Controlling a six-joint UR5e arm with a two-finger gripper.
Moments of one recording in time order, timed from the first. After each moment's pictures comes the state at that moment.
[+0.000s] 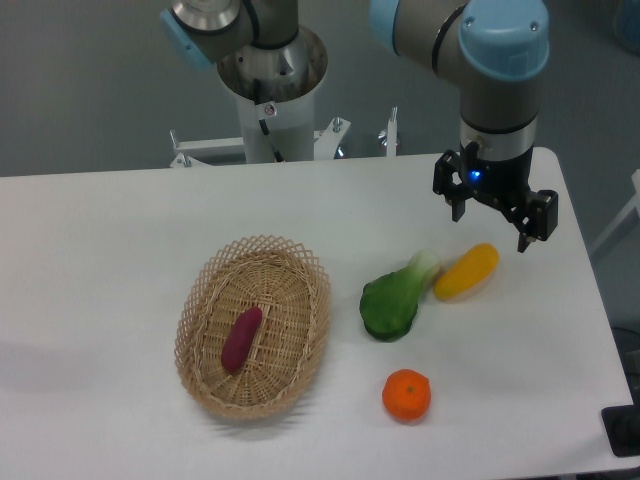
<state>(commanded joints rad) 2.64 -1.81 -1.46 -1.21 1.62 1.36</state>
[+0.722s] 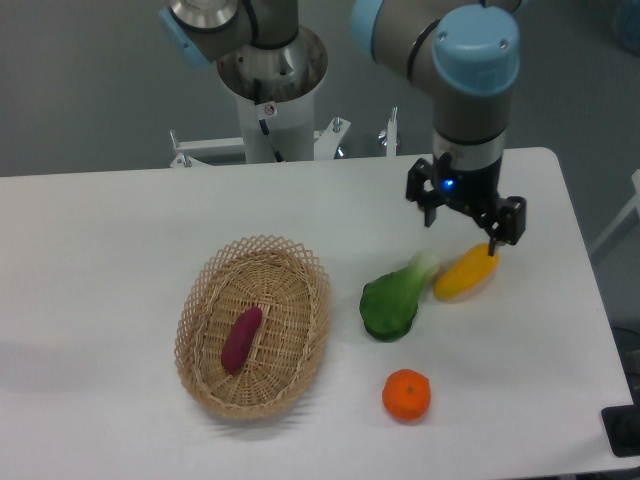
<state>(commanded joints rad) 2.56 -1.79 -1.59 -1.13 1.59 0.98</state>
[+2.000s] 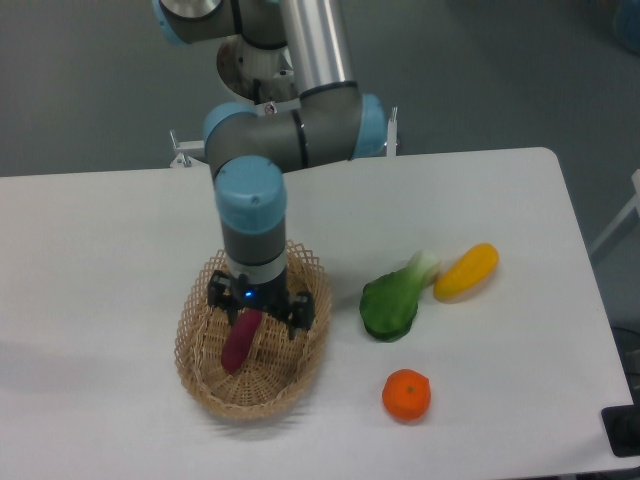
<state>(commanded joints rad) 2.15 -1.98 -1.77 -0.82 1.56 0.51</state>
